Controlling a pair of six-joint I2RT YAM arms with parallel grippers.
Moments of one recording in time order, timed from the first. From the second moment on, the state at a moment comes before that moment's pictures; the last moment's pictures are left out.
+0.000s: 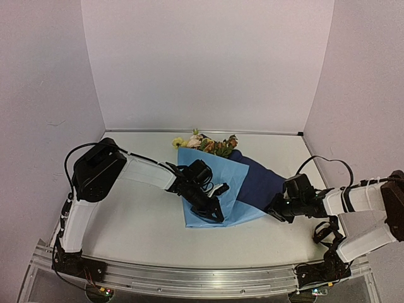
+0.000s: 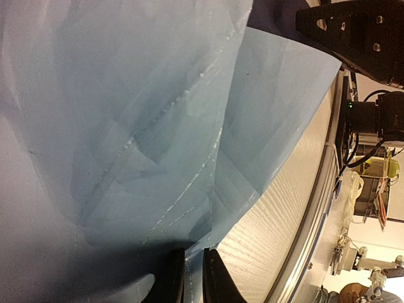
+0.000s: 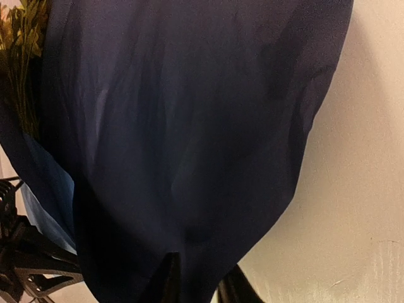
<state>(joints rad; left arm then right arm) -0.95 2.23 1.47 -0.25 0.70 -0.42 0.52 1.35 0.43 0.01 -0.09 0.97</state>
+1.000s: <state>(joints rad) -0.85 2.41 1.83 -0.31 0.60 -0.44 0.62 1.20 0.61 -0.31 -0.14 0.79</state>
